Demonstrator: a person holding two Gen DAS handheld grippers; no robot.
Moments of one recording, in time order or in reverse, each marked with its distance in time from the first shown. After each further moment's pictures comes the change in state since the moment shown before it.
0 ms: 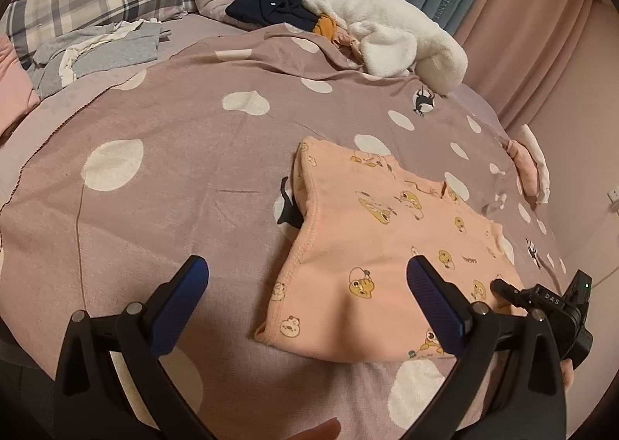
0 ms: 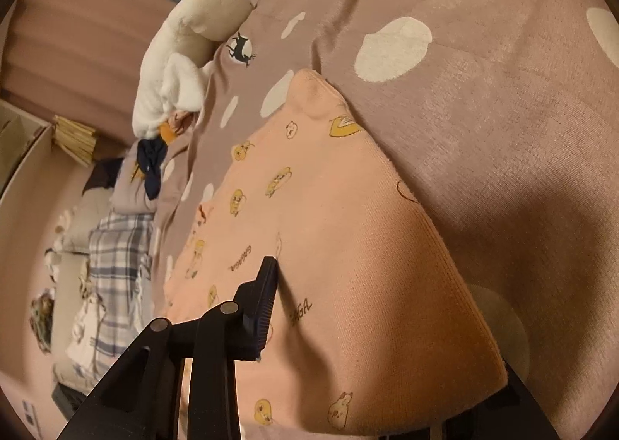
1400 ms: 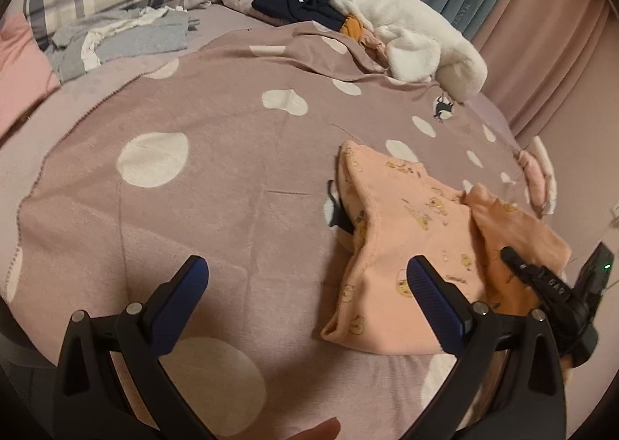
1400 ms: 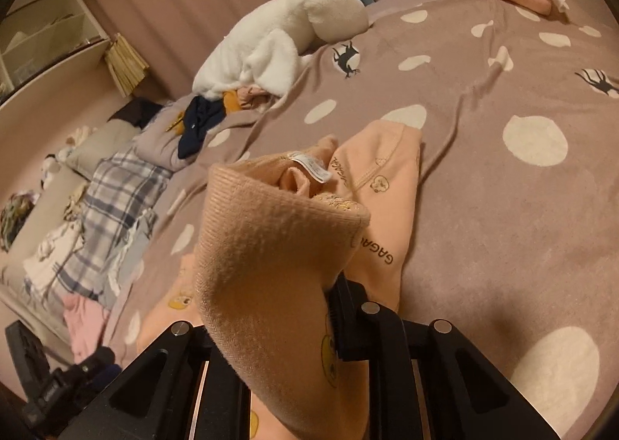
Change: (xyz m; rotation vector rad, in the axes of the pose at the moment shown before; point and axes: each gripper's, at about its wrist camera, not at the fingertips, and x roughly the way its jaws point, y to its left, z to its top) left arm -0.009 0.037 0.008 -0.050 0.016 0.046; right arm 0.019 0.093 -0.020 -0.391 -0.096 0.002
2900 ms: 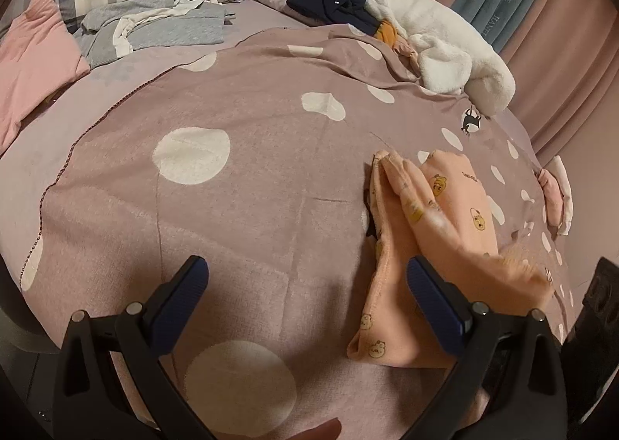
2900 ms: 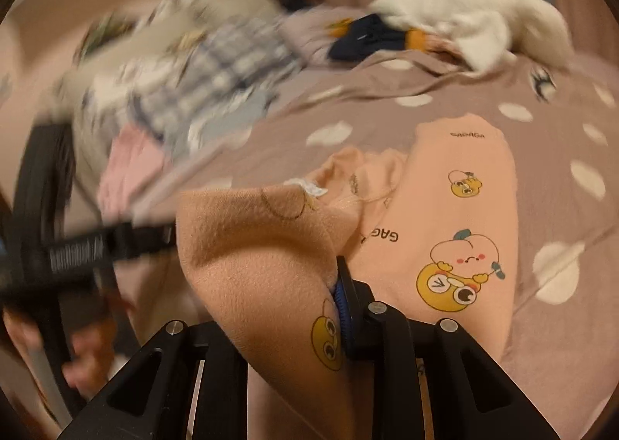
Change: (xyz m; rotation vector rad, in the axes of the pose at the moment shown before) left arm -0.001 0.025 0.006 -0.093 0.010 0.055; right arm 0.017 0.155 -0.065 -0.622 0.254 0.210
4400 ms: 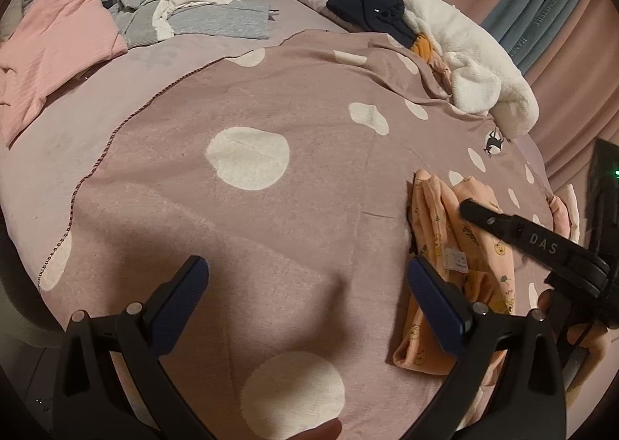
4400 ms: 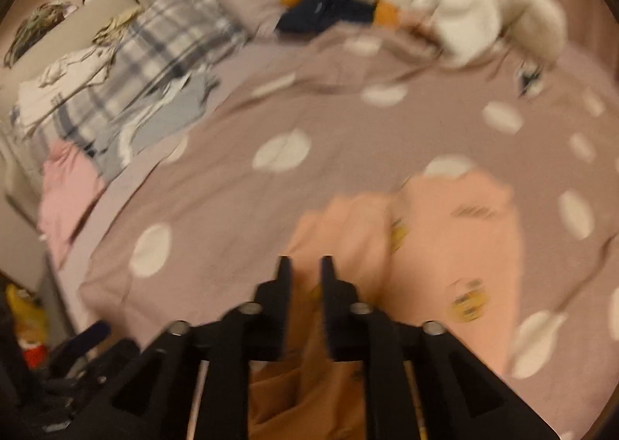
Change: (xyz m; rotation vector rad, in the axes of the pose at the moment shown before) left arm -0.004 0.040 0.010 -0.101 0.005 0.036; right arm 0.075 -0.044 0.073 0.149 0.179 -0.159
